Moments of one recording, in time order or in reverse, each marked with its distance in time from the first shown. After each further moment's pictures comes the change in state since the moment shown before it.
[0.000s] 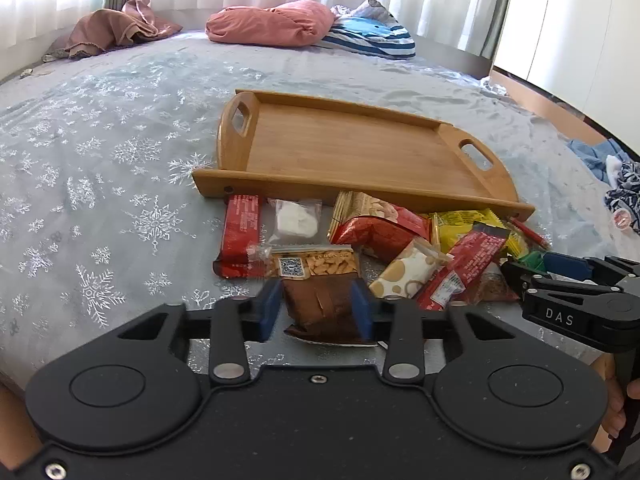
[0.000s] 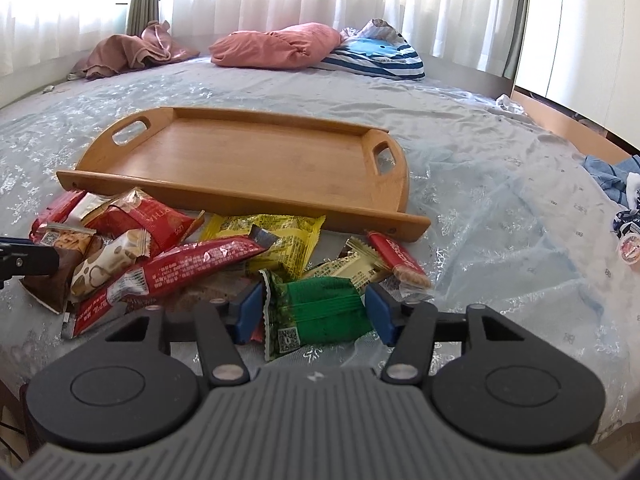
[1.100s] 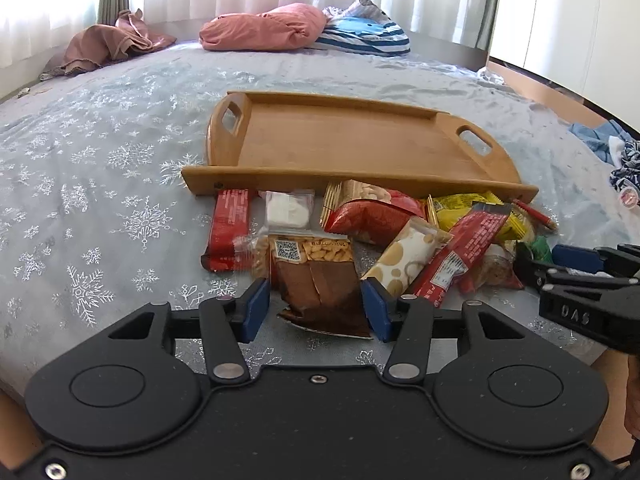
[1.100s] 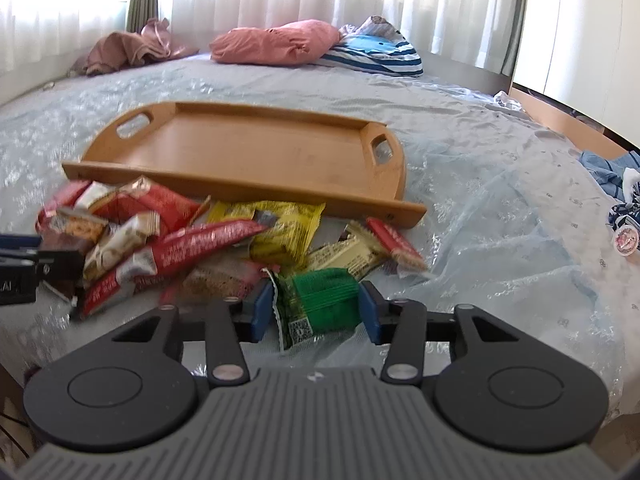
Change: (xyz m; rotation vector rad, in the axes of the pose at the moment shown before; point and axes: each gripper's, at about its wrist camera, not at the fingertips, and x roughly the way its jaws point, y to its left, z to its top) left arm 0.009 -0.012 -0.014 0.060 -0.018 0.029; right arm -0.007 0.003 -0.009 -0.009 0.009 -0.011
